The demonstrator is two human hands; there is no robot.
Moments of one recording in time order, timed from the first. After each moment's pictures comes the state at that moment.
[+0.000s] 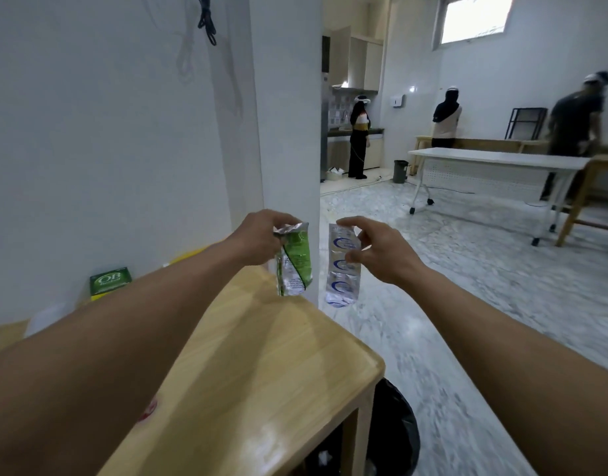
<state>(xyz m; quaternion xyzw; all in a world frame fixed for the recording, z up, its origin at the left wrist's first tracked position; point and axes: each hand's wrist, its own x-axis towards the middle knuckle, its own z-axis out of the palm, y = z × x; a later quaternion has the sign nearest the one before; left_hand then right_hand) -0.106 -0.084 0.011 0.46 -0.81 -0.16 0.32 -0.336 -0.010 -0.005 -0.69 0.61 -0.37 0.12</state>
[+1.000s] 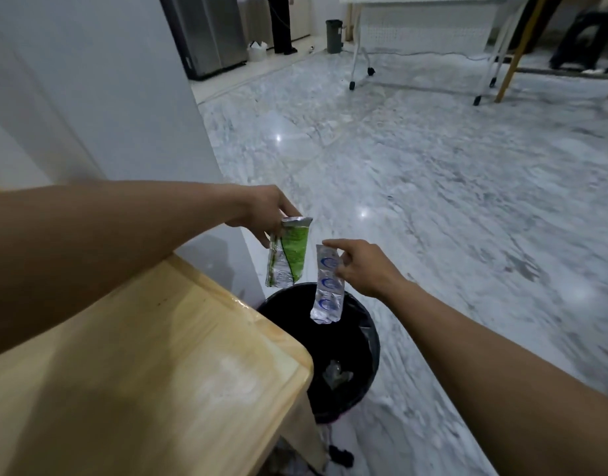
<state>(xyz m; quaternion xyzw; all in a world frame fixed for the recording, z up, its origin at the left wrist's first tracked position) -0.297 -0.189 -0.145 0.44 -0.81 -0.36 -0.09 -0.456 -0.054 -0.249 -0.57 0.74 -0.27 0.24</state>
